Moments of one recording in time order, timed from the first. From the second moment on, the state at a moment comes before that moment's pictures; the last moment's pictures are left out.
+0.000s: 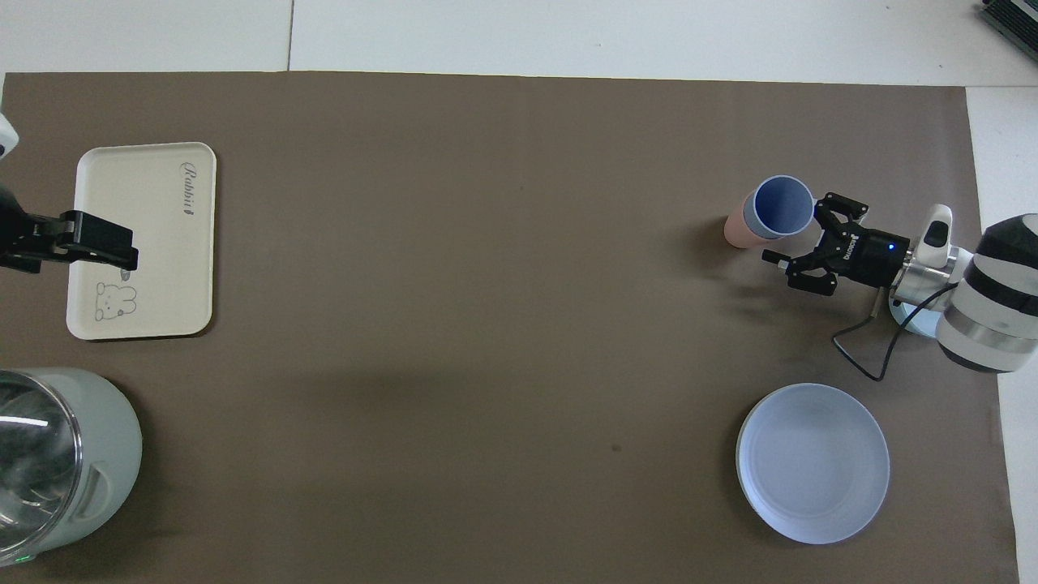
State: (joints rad) left arm 0.06 0.01 -0.12 -1.55 -0.01 1.54 -0.03; right arm -0.25 0.43 -0.02 -1.99 1.45 2.01 -2.21
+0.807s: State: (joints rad) left arm 0.06 0.01 -0.12 -1.55 -0.01 1.54 -0.03; right arm -0.21 0.43 -0.02 -2.02 1.53 2.04 -2.25
